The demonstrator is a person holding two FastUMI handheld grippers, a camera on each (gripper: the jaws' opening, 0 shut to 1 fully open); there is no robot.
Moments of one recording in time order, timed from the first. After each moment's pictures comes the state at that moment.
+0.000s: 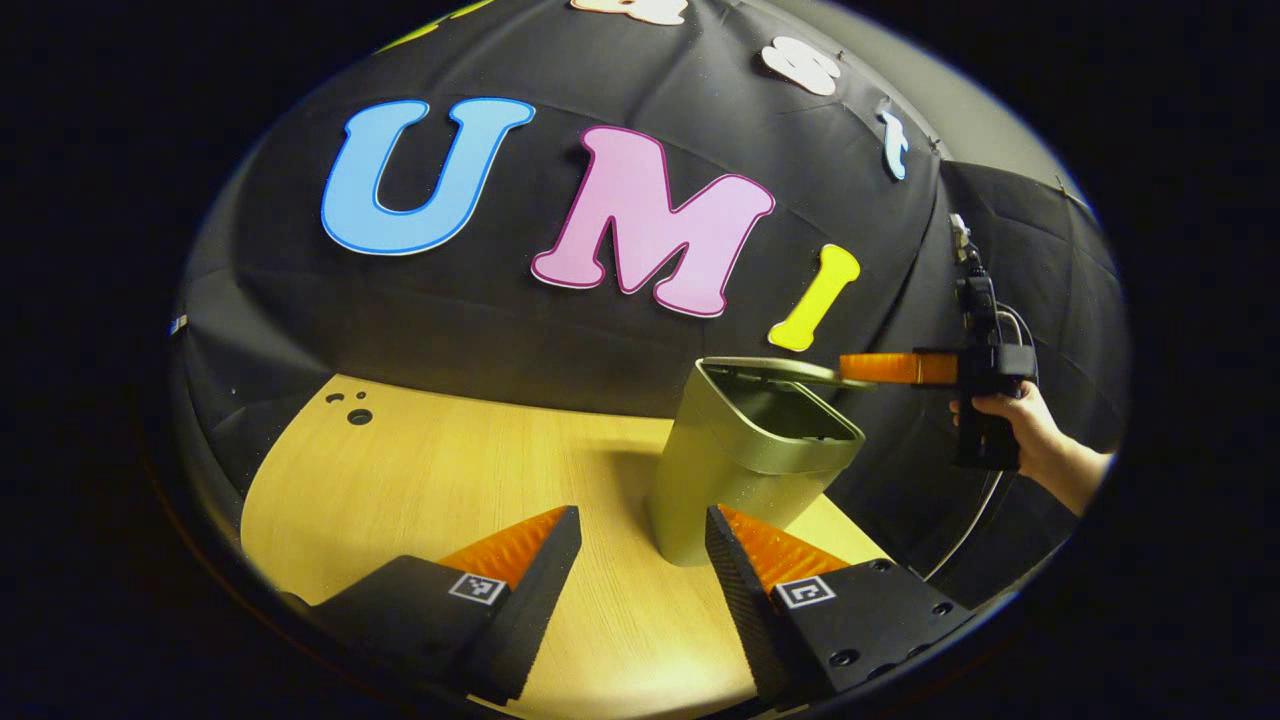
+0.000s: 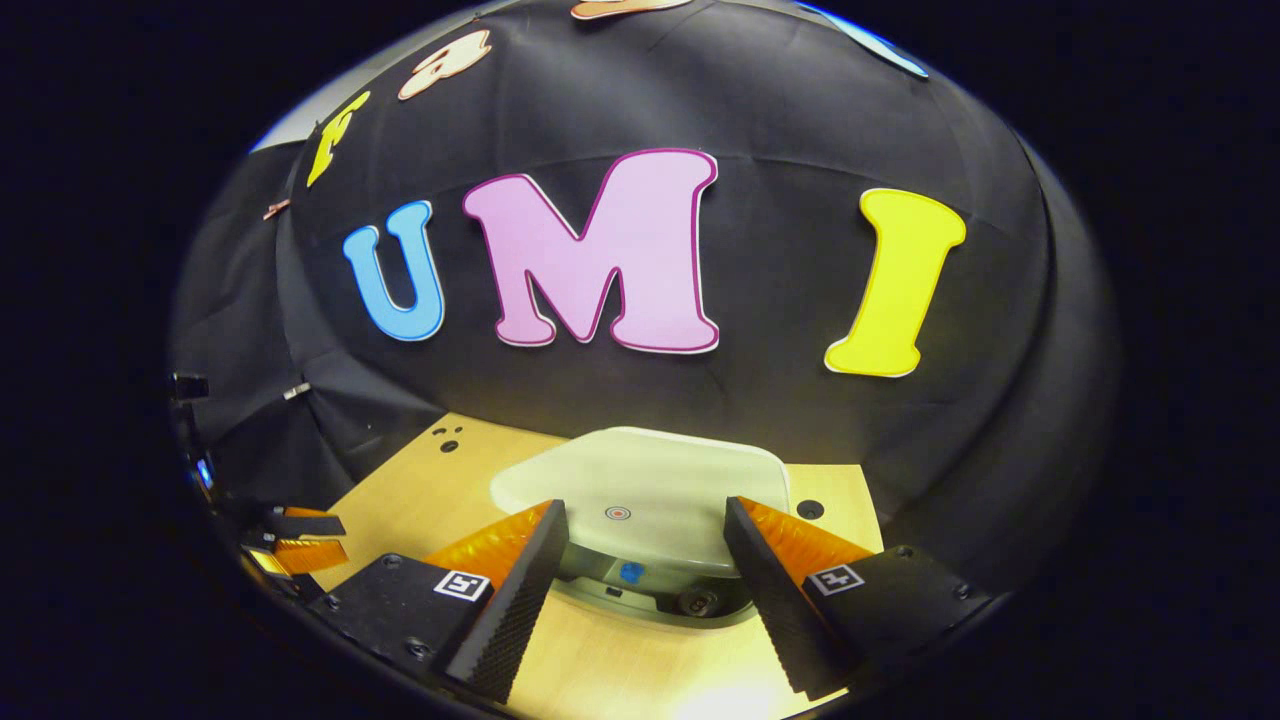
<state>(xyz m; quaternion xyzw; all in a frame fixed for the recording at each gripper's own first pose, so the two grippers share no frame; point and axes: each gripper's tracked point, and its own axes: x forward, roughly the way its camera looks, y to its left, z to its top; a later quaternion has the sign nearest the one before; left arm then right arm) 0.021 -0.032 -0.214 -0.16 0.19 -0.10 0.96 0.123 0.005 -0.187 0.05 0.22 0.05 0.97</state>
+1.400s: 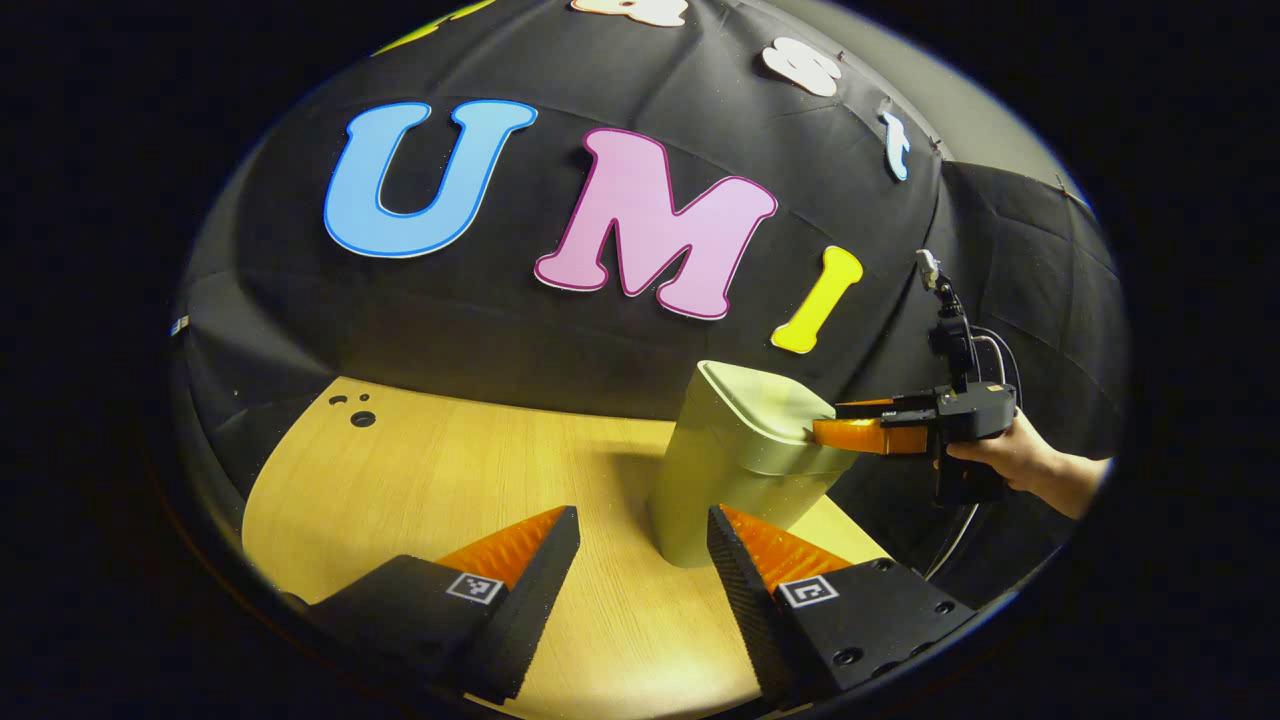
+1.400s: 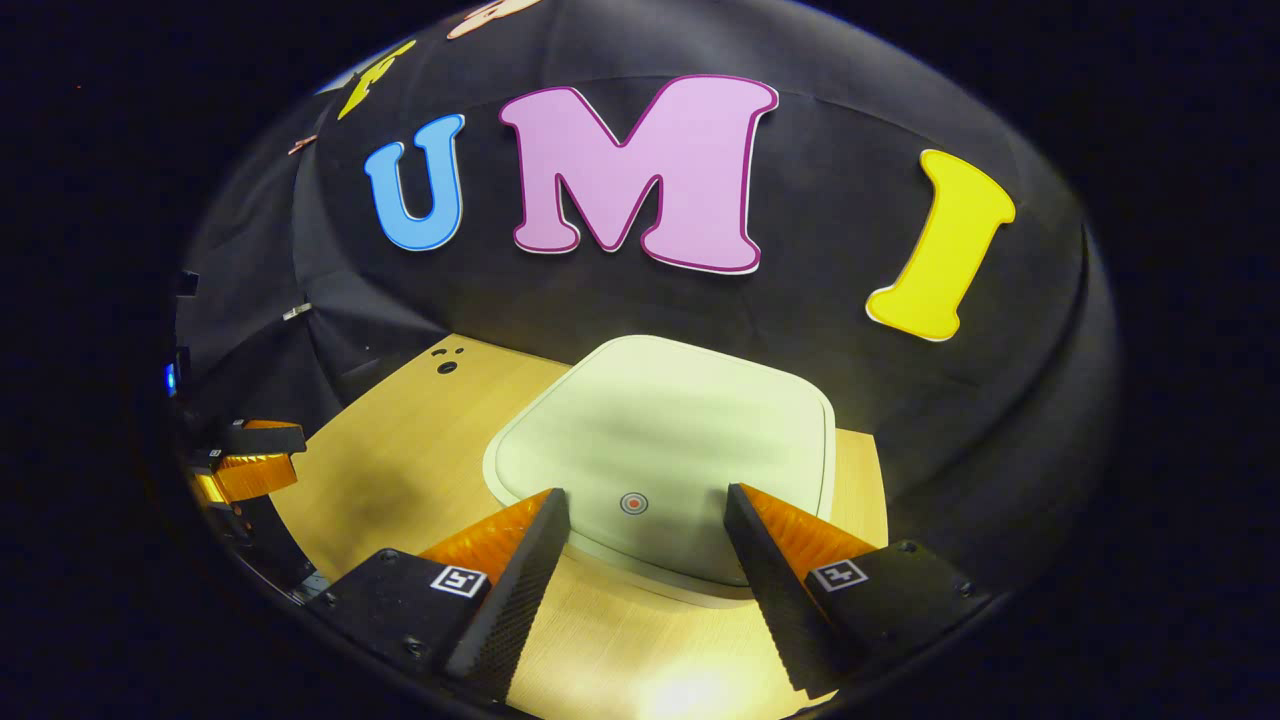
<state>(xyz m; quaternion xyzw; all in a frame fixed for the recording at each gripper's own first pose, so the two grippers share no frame) 0.021 -0.029 -0.213 -0.16 0.19 -0.09 0.96 0.119 0.021 -0.248 0.00 0.30 0.07 0.95</state>
